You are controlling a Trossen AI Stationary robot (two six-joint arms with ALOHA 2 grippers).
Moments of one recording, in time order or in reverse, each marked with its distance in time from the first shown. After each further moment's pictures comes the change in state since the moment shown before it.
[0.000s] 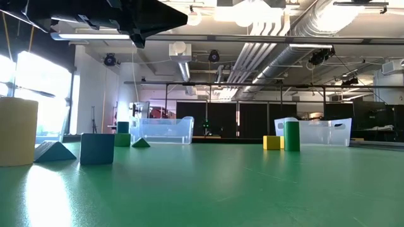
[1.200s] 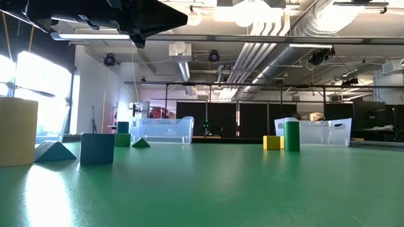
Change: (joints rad) left arm 0.000 0.000 0.000 -0.001 0.000 0.000; right arm 0.026 0.114 -0.005 0.014 0.002 -0.027
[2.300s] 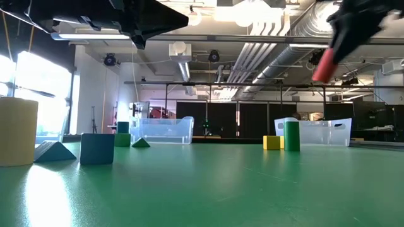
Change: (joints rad) left arm 0.014 0.000 0.000 0.002 0.000 -0.008; right arm -0.780 -0.472 0.000 -0.339 0.507 -0.760
